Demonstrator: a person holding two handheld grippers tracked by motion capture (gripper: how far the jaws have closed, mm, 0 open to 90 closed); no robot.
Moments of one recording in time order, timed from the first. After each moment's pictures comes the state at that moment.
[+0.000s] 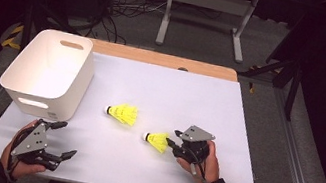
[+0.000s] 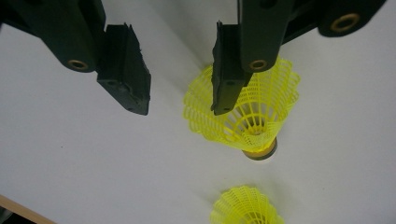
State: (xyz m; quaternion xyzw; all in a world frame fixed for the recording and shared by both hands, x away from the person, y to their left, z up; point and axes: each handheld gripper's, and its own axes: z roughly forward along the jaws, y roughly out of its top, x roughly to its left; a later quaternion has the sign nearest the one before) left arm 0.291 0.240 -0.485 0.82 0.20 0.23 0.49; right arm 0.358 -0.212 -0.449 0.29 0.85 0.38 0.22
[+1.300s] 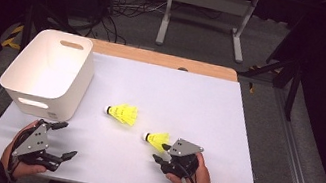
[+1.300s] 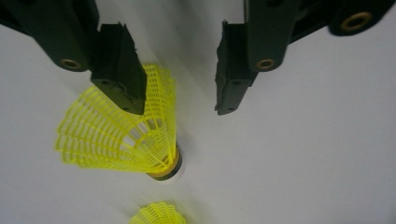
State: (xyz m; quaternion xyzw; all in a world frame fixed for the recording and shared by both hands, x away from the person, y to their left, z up) left arm 0.291 0.239 -0.485 0.82 0.20 0.23 0.48; right arm 0.327 -0.188 -0.468 0.24 0.87 0.39 0.17
